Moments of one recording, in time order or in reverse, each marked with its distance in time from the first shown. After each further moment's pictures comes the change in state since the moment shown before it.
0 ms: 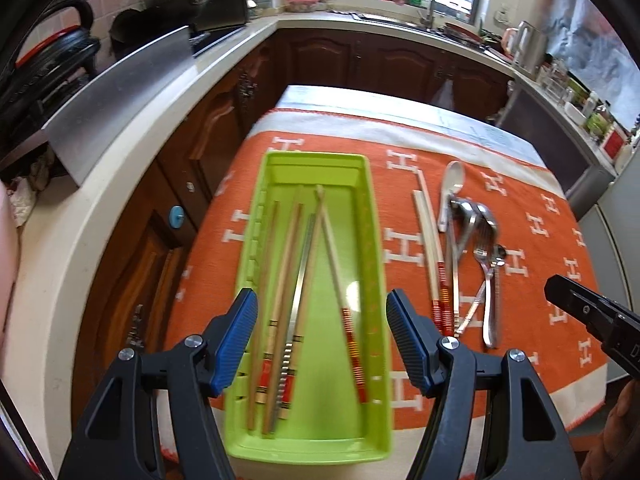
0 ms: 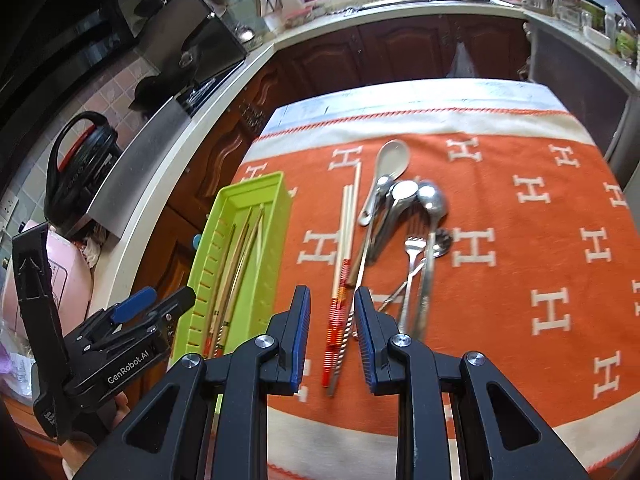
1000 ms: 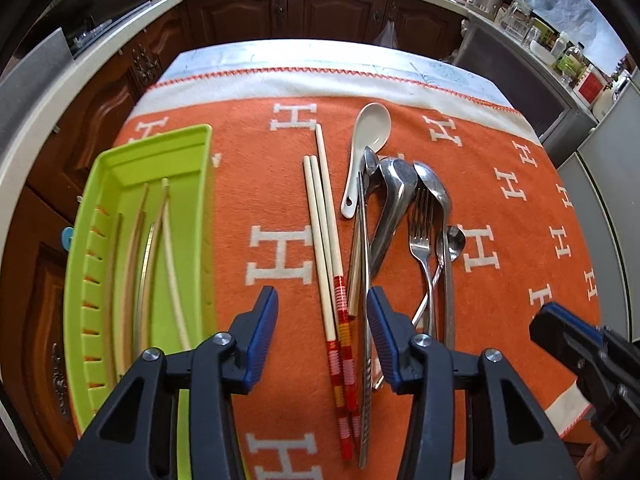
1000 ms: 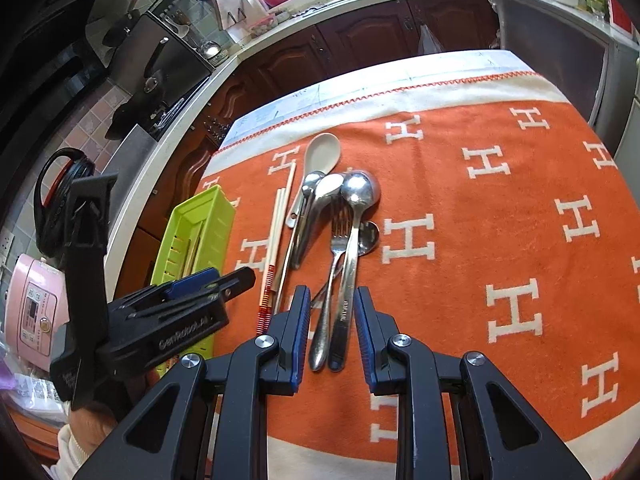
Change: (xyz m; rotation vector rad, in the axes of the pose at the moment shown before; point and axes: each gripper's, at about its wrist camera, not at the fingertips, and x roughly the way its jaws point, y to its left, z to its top) left arm 0.102 -0.100 0.024 0.135 0.168 -0.118; right arm 0.022 -0.094 -0.007 0.122 0.002 0.008
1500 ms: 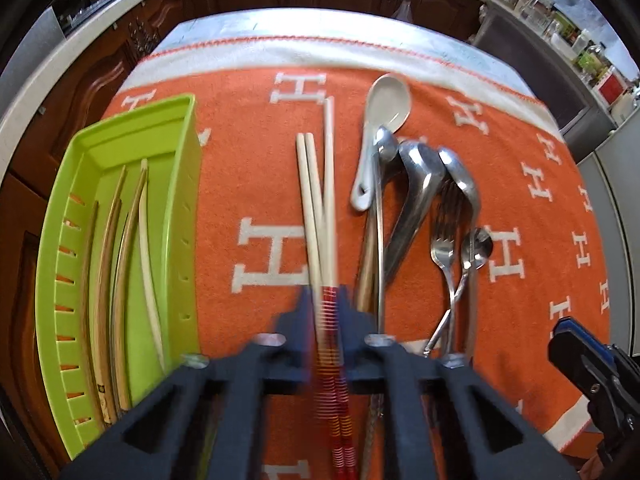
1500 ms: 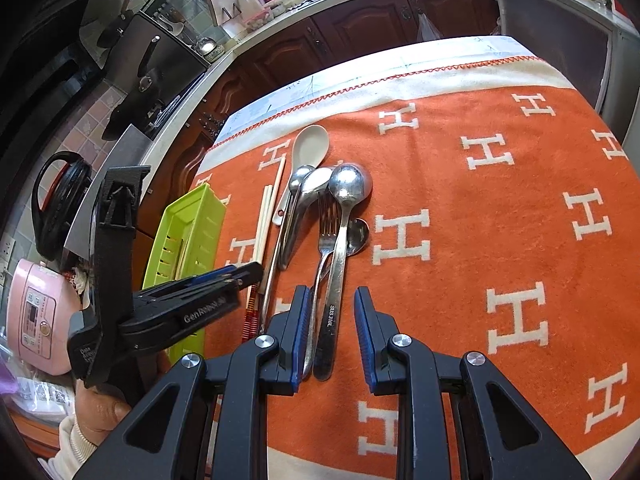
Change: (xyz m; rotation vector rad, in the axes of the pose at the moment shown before) left arm 0.036 0.005 0.012 -0.040 0.086 0.019; right arm 0.022 -0.016 0.006 0.017 0.024 0.020
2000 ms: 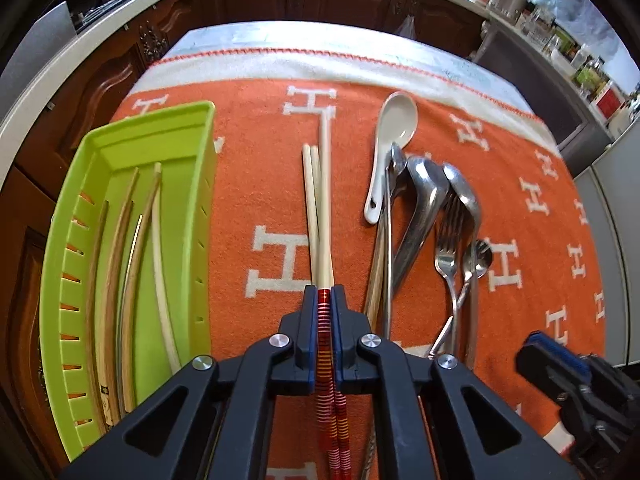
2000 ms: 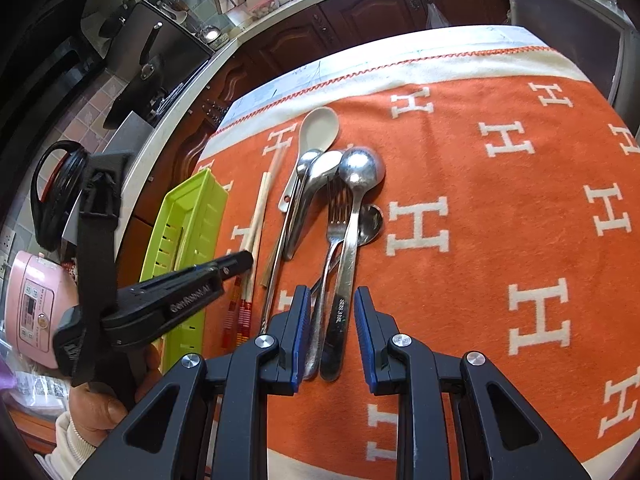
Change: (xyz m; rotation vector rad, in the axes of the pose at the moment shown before) left arm -0.014 0.010 -0.005 -0.025 -0.071 -0.026; right arm 0.022 0.007 -0.003 -0.014 0.043 0.018
